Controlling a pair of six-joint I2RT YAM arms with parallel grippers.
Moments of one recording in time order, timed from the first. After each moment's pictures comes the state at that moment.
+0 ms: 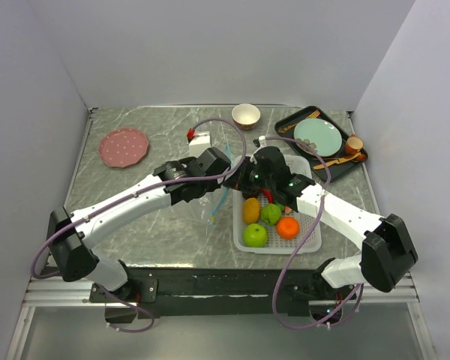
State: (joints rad) left arm -0.94 1.48 1.40 -0.80 -0.58 -0.86; right arm 0.66 1.35 0.94 -0.13 -0.19 0.88
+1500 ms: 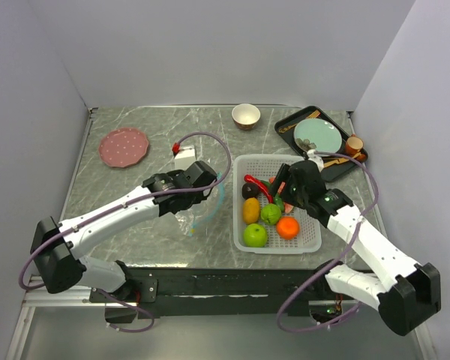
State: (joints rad) left arm -0.91 1.36 1.18 -0.79 -0.58 -0.91; right arm 0.48 1.01 0.80 -0.52 0.18 0.77
